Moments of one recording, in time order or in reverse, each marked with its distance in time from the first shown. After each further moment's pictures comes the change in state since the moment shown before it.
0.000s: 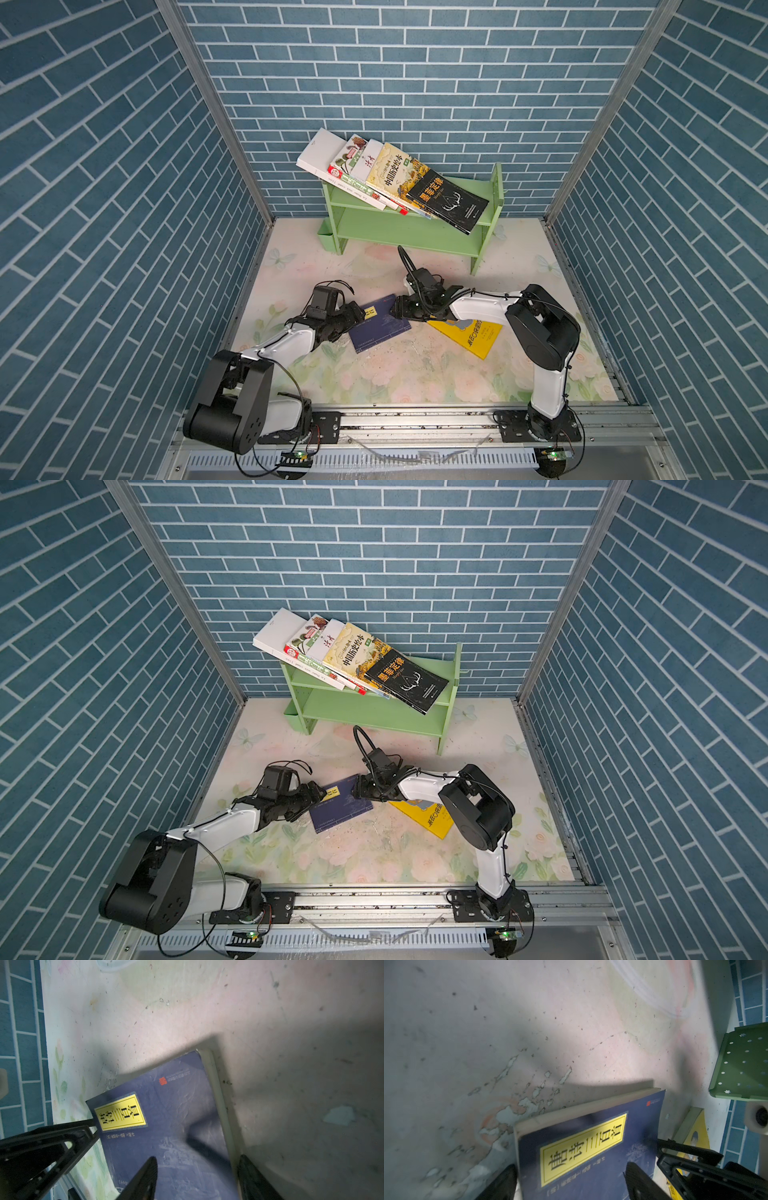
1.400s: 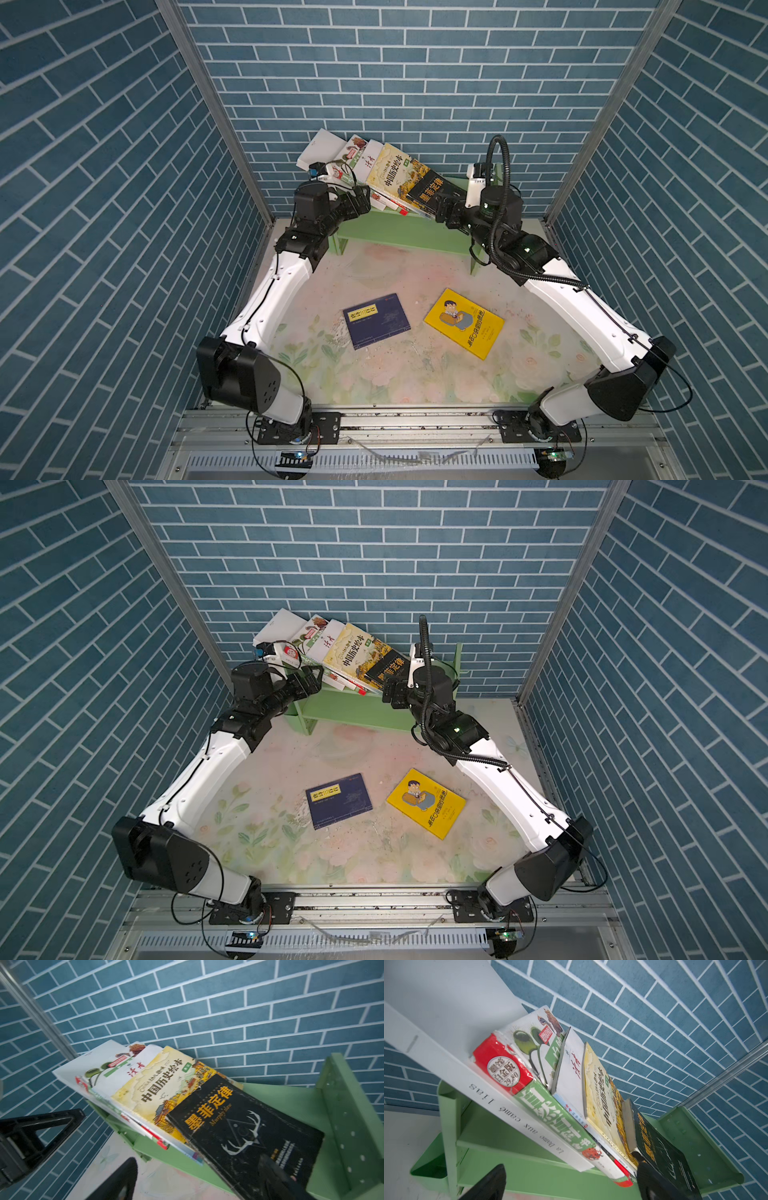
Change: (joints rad) left arm 0.015 0.221 1.016 -0.053 -0.163 0.323; right arm -0.172 -0.442 0.482 -0.186 0.564 -0.489
